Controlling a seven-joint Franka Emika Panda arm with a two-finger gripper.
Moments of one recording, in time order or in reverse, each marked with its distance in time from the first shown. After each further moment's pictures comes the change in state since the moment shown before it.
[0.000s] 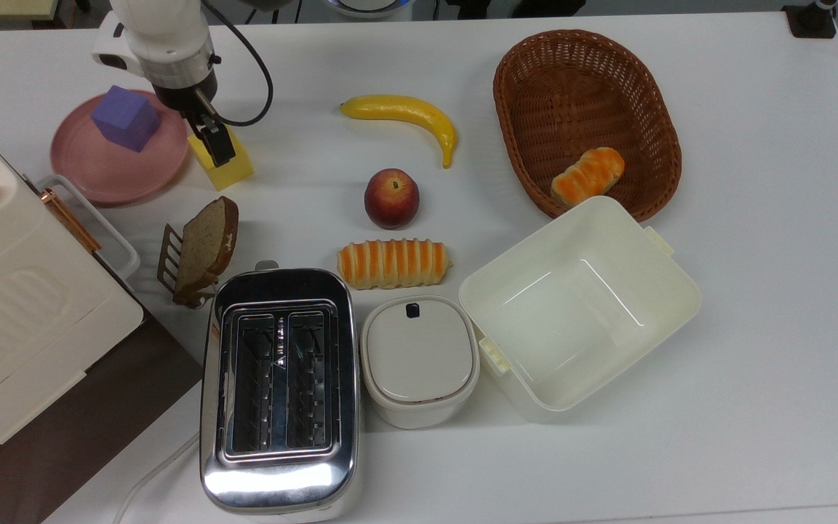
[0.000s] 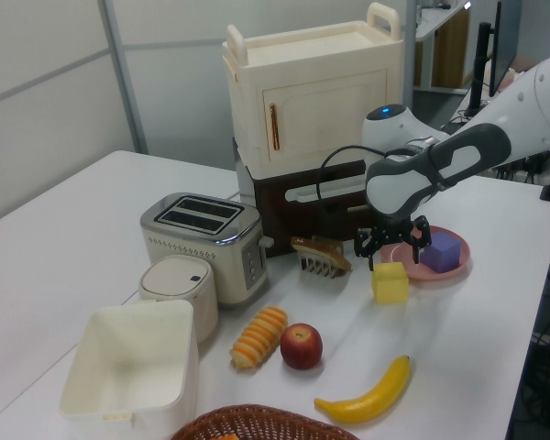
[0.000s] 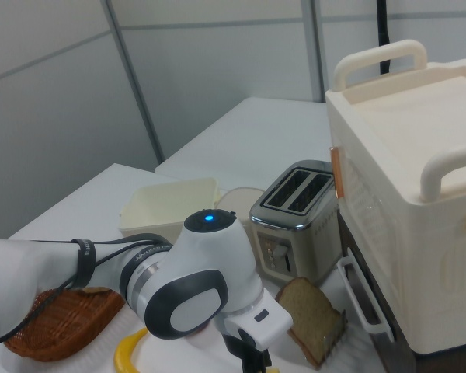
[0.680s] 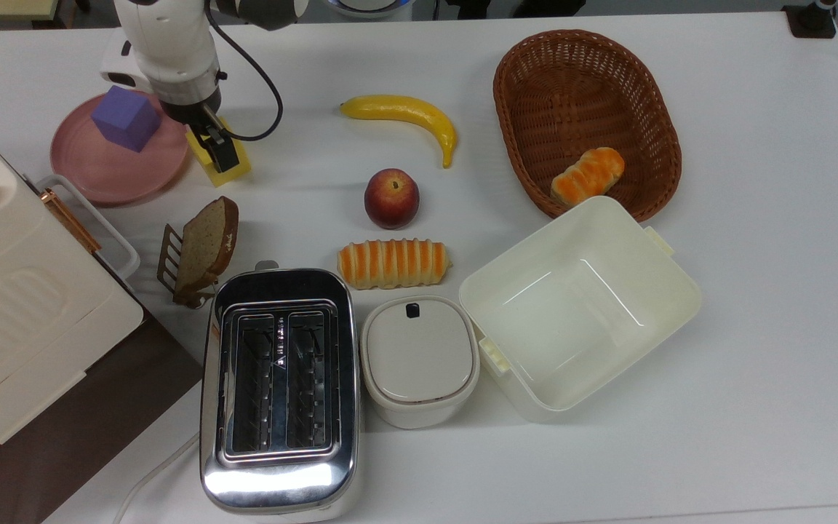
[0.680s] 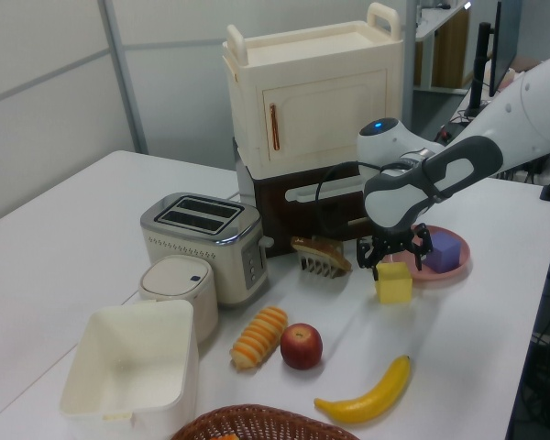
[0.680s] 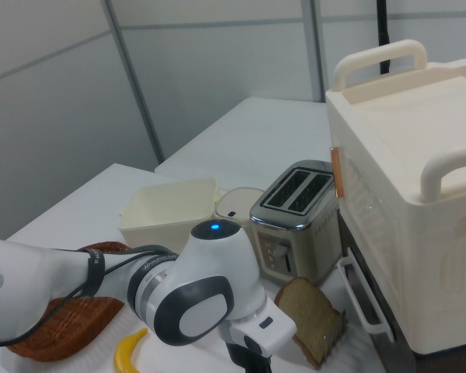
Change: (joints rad) arm 0.002 0.047 0.002 0.000 -0.054 0.007 0.000
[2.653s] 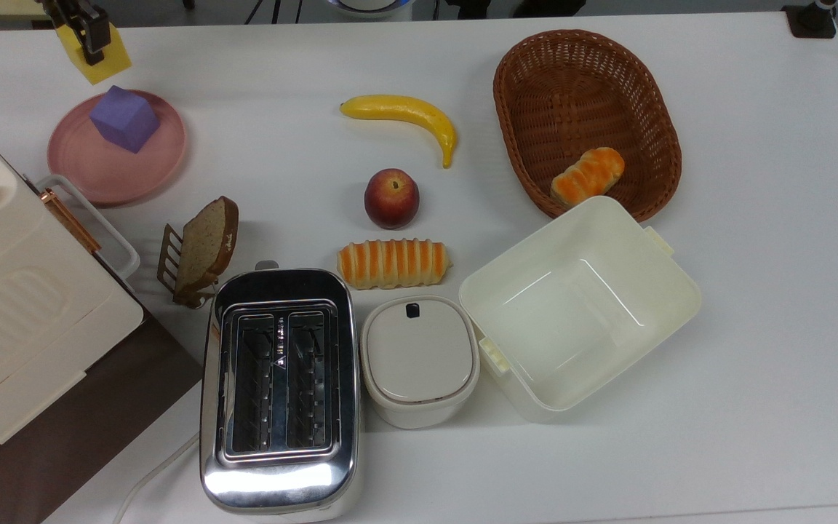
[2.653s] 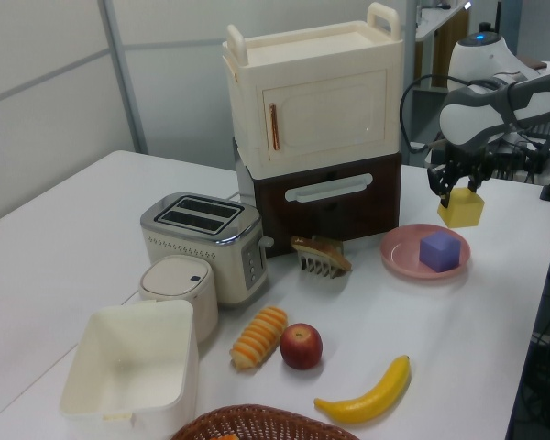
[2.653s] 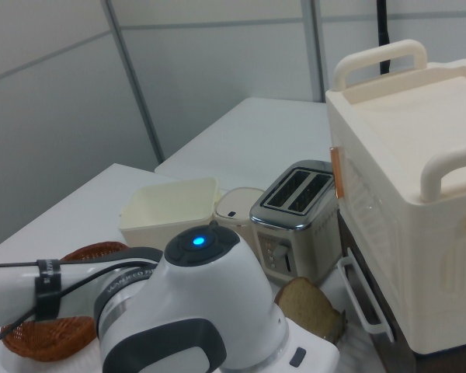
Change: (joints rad) arm -0.102 -0.247 -0.183 -0.009 -0.023 -0.039 -0.510
